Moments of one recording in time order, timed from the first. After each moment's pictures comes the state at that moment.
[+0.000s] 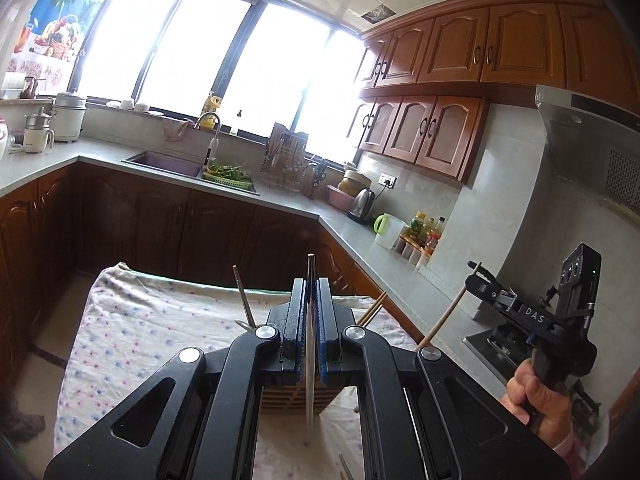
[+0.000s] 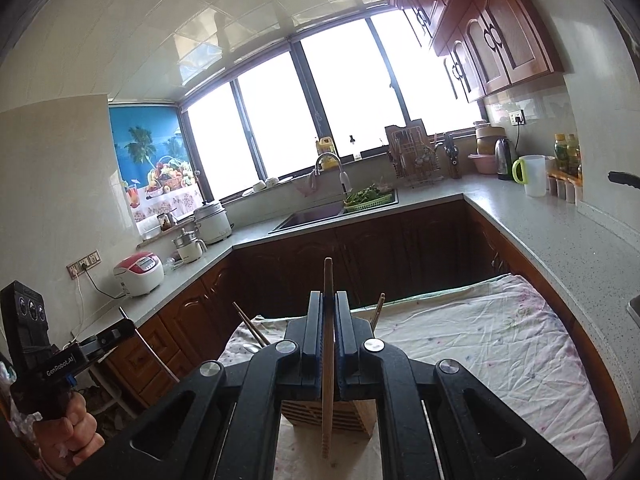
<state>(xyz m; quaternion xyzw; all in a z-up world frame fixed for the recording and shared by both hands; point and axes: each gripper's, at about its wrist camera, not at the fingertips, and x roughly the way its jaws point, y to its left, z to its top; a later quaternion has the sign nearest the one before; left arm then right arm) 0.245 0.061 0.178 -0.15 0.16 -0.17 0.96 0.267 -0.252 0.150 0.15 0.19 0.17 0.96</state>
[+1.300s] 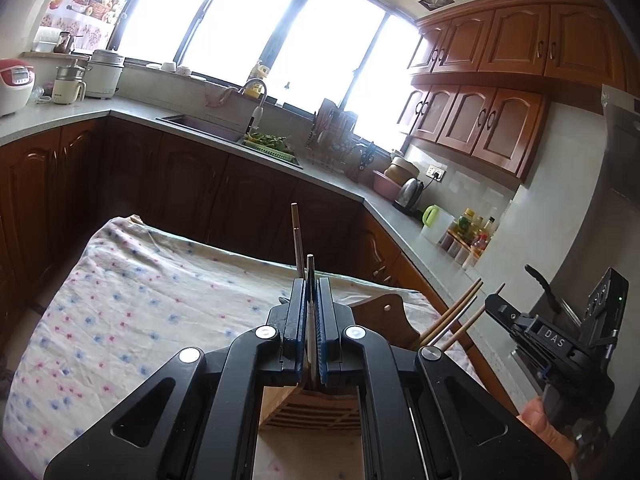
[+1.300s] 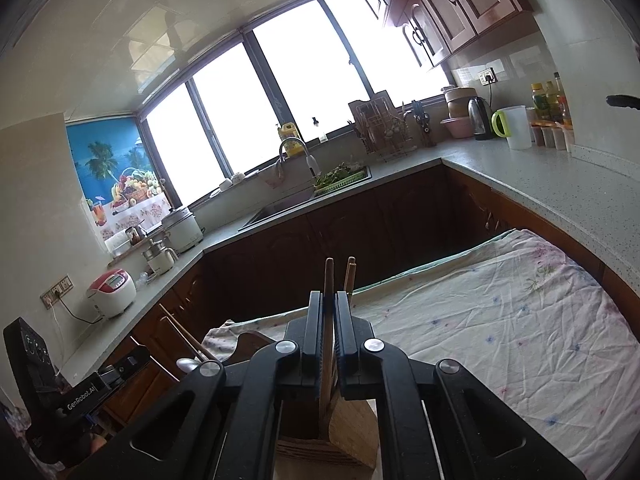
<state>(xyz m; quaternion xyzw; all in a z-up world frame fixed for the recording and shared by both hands) 0.325 0.052 0.084 -0.19 0.20 -0.10 0.95 0.338 -0.238 0.058 0.20 0.22 0.12 0.95</state>
